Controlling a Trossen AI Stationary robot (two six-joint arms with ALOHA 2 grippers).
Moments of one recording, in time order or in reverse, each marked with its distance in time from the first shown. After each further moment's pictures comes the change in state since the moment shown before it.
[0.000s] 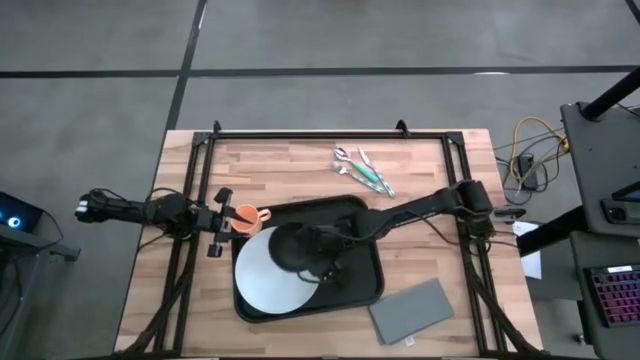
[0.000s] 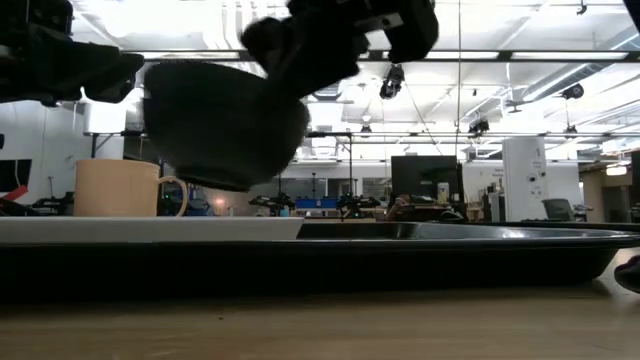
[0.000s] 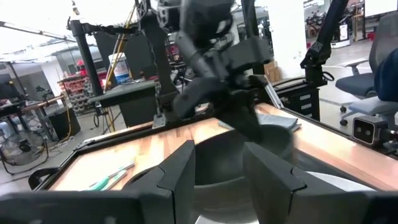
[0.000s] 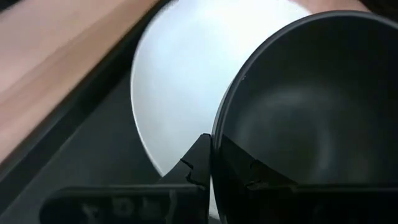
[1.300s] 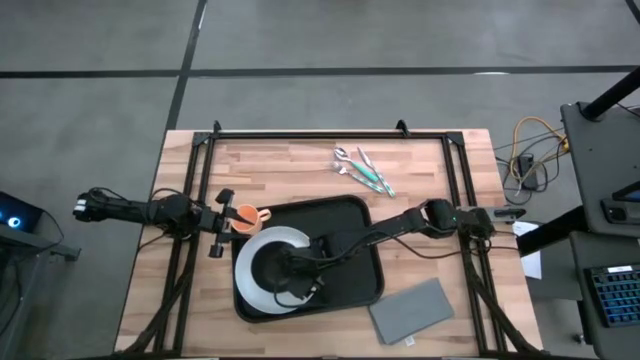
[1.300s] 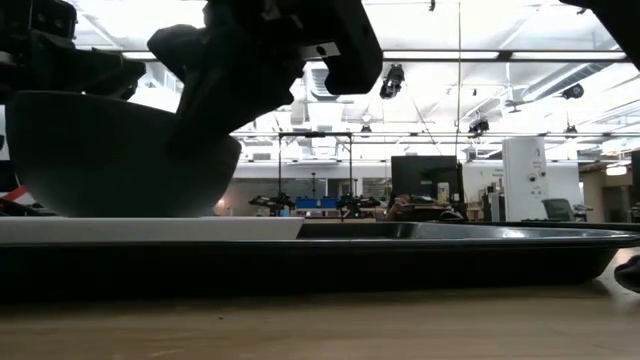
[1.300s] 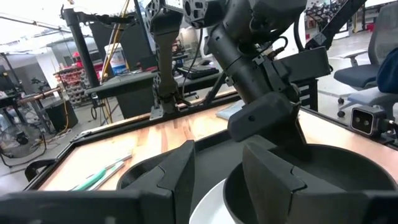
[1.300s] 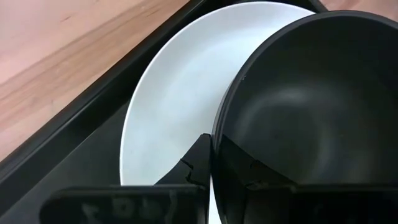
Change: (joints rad) left arm 0.000 0.038 -0.001 0.000 0.001 0.000; right arm 0.050 0.310 0.390 -0.163 -0.002 -0.104
